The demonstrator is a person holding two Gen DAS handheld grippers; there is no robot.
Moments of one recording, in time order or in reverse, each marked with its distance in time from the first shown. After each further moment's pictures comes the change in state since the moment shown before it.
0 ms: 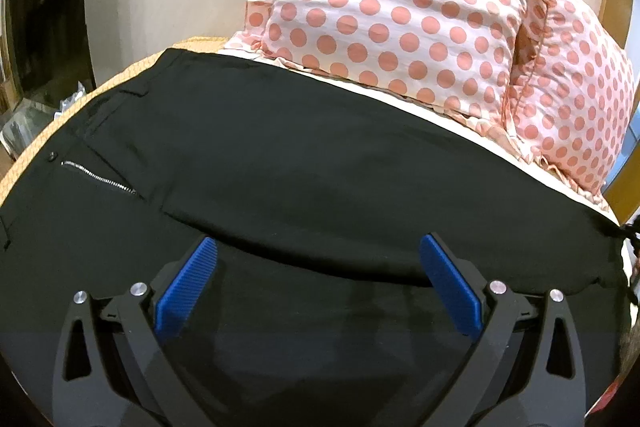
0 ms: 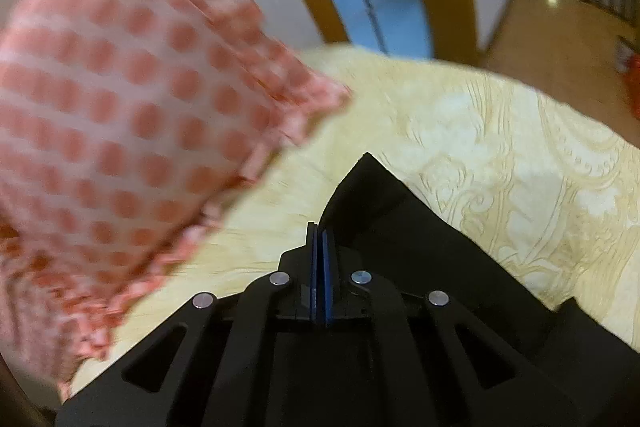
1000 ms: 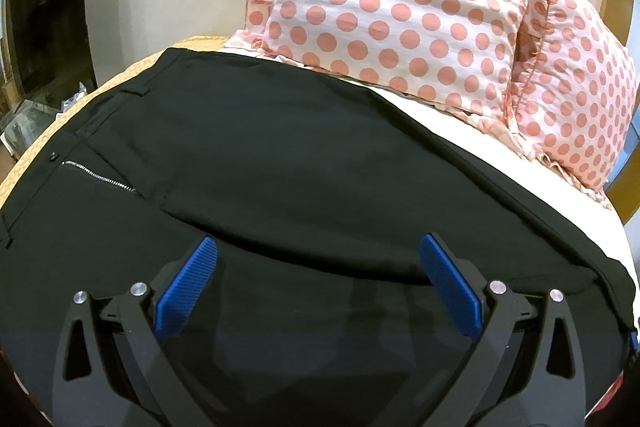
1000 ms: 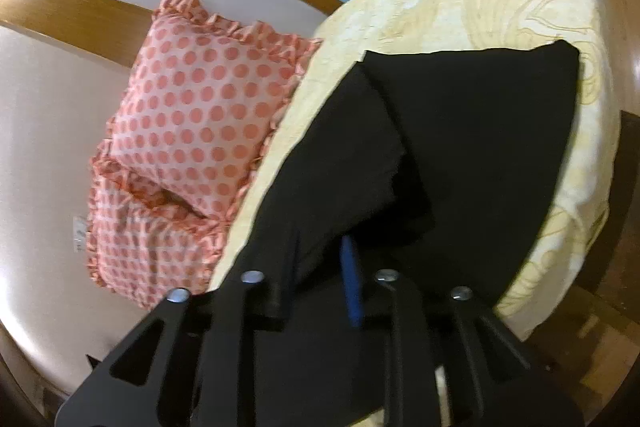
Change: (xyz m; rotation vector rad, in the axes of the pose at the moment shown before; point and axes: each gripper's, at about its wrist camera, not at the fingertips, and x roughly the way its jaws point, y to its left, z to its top) left arm 0.000 -0.004 0.001 0.018 0.008 0.015; right arm -0.123 -0.142 -0.143 0.335 0.076 0.424
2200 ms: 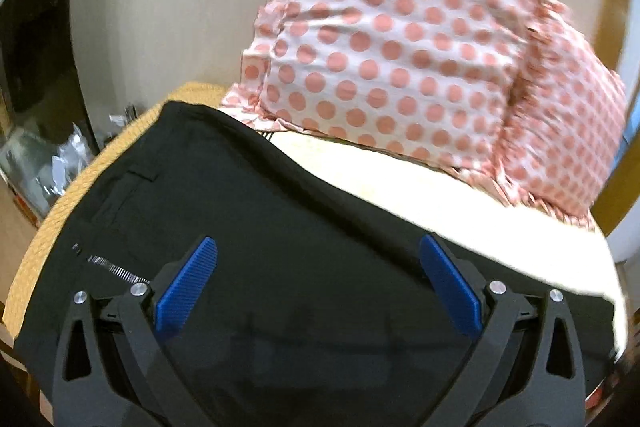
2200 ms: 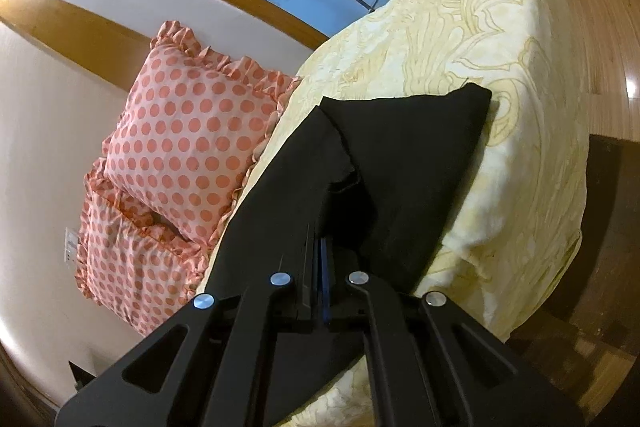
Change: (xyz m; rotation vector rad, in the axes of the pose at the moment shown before) left arm -0.010 0.017 0.104 0.017 0.014 -0.040; right arm -0.029 -0.027 0.004 -0.037 -0.118 -0.049
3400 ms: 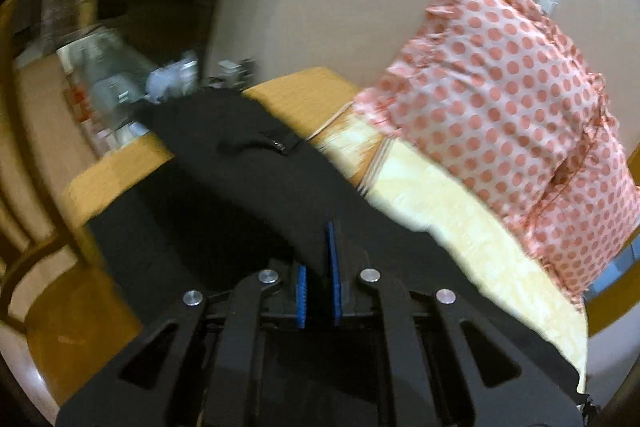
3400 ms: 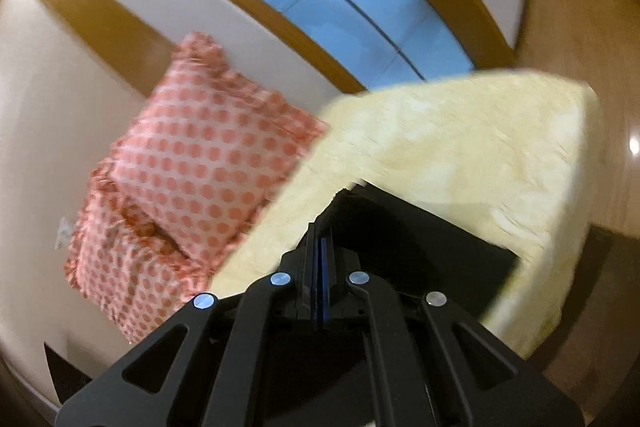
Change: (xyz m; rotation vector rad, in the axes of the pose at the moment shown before) left arm -0.124 0.133 -0.104 -0.387 -0.093 0.132; right arm -0.008 0.025 0.048 -0.086 -0.038 -0.057
